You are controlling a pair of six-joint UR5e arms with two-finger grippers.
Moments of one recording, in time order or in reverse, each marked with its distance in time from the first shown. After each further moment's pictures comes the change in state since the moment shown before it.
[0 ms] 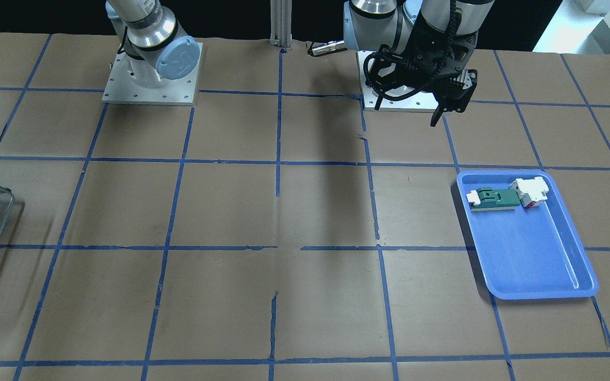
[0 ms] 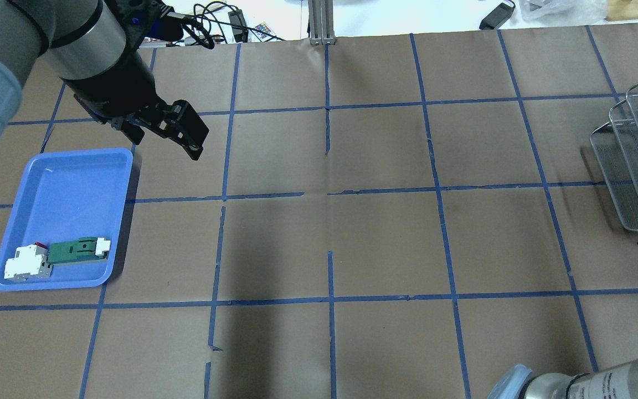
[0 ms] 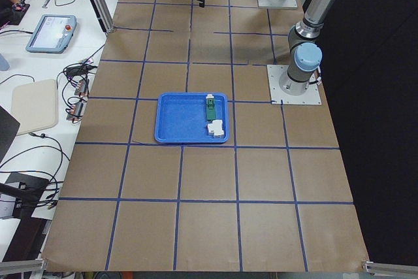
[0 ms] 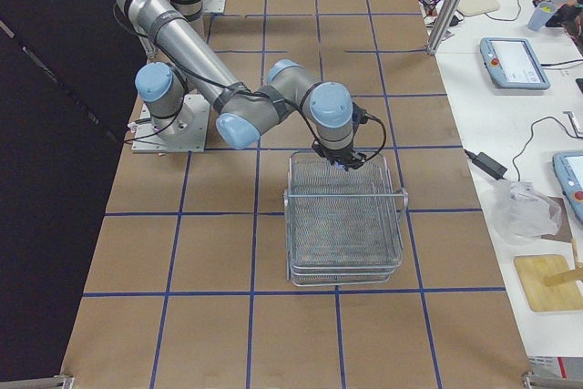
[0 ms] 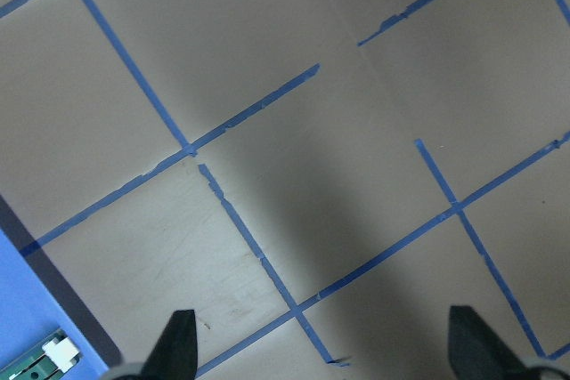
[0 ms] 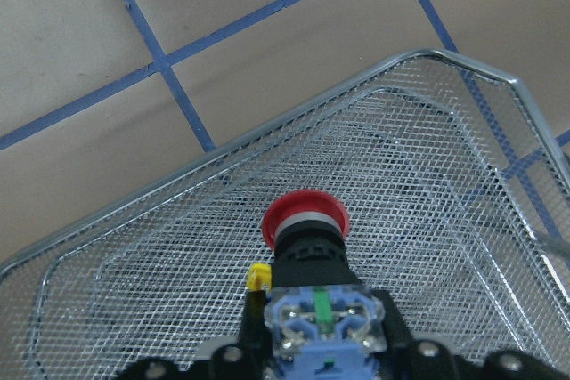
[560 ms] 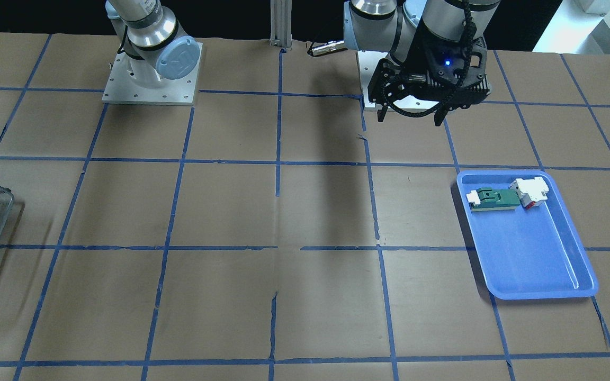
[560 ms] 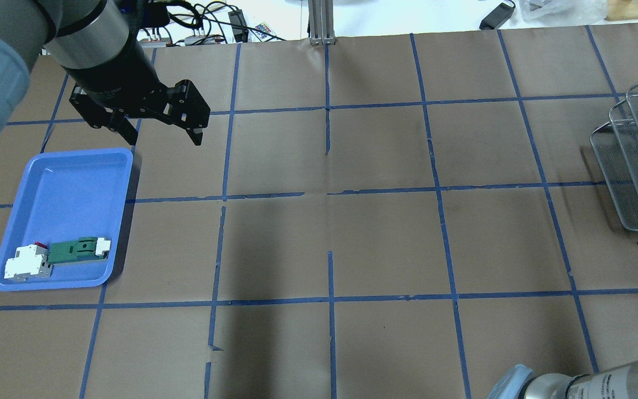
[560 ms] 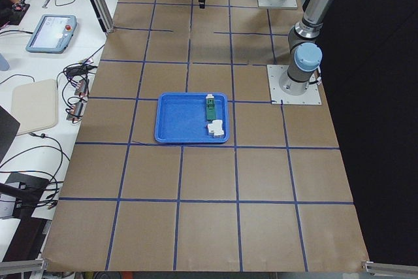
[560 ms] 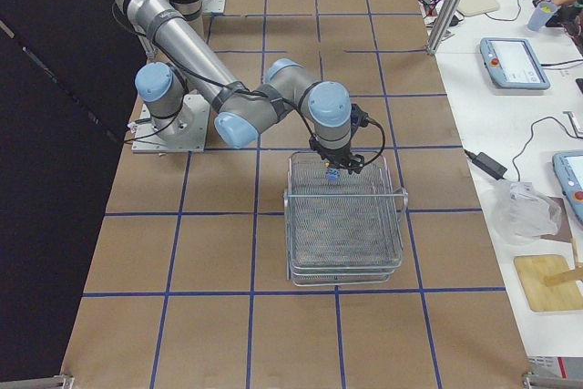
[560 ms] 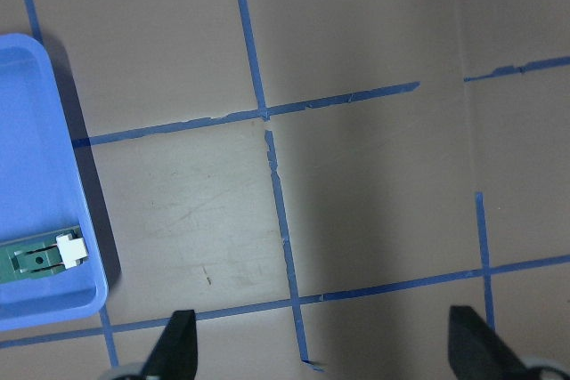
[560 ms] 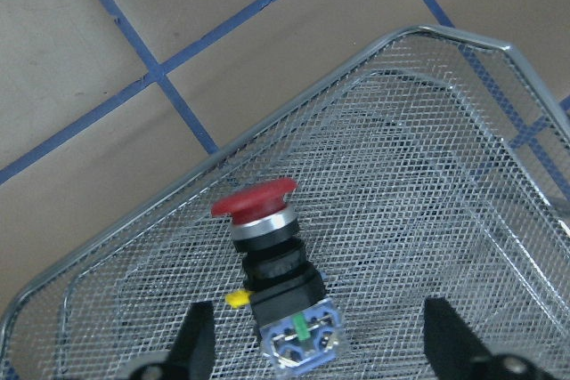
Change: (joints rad) left arm -0.004 -0.024 0.024 -0.003 0.009 -0.219; right arm 0.004 -0.016 0.007 0.013 -0.021 0.148
